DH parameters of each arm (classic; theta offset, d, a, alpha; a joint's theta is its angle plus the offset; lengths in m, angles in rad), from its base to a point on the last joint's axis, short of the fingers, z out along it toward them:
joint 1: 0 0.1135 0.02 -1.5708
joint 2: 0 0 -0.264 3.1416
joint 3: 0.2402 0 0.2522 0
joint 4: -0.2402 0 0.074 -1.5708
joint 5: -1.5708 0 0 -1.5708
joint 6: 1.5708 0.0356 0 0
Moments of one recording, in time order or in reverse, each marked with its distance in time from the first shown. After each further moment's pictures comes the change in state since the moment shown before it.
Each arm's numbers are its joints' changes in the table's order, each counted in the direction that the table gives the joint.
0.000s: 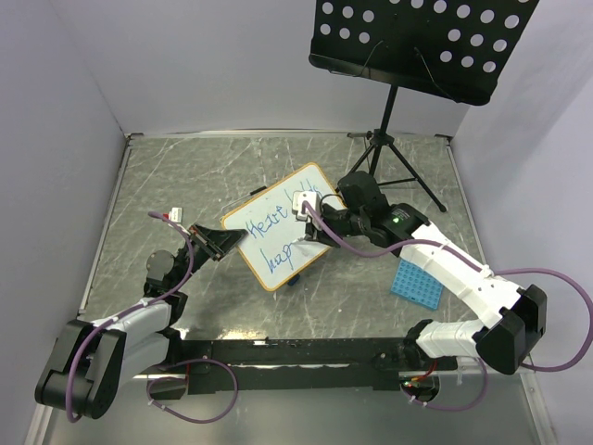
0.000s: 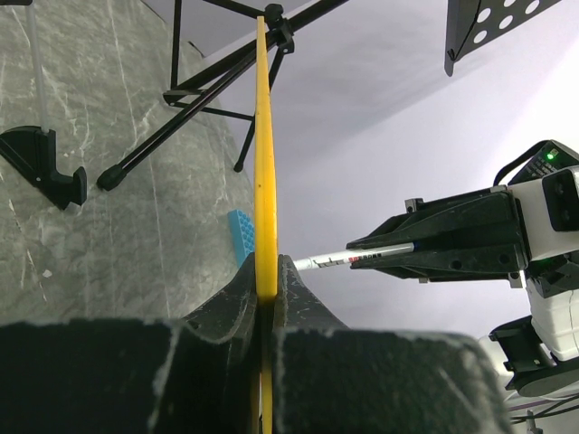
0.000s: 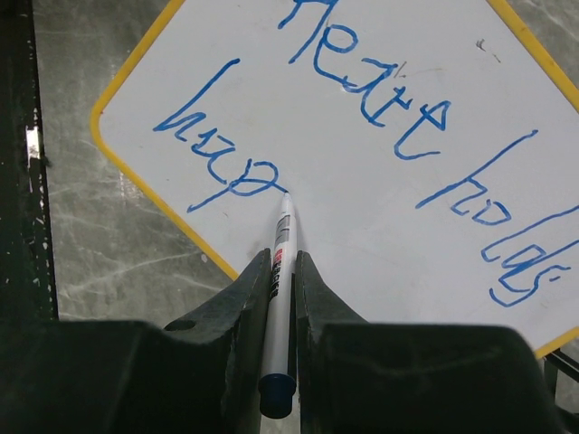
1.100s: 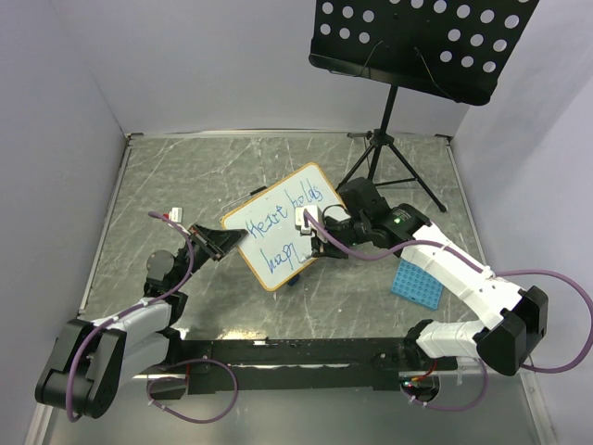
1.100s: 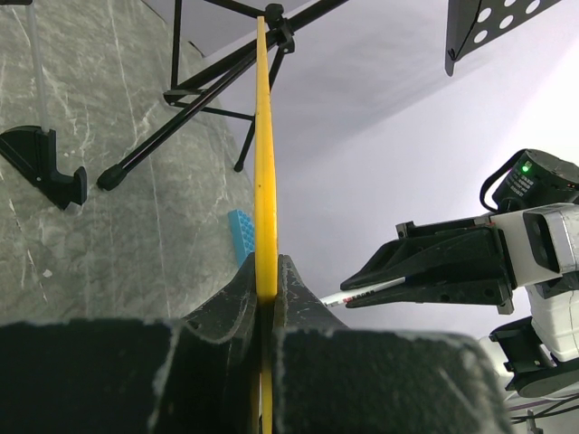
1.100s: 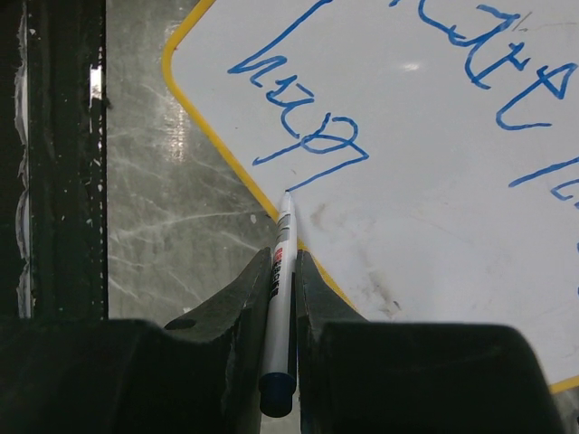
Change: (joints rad) left arm 0.000 0.003 0.000 0.002 0.000 0.000; right arm -0.006 -0.008 -0.004 -0.166 0.076 -0.093
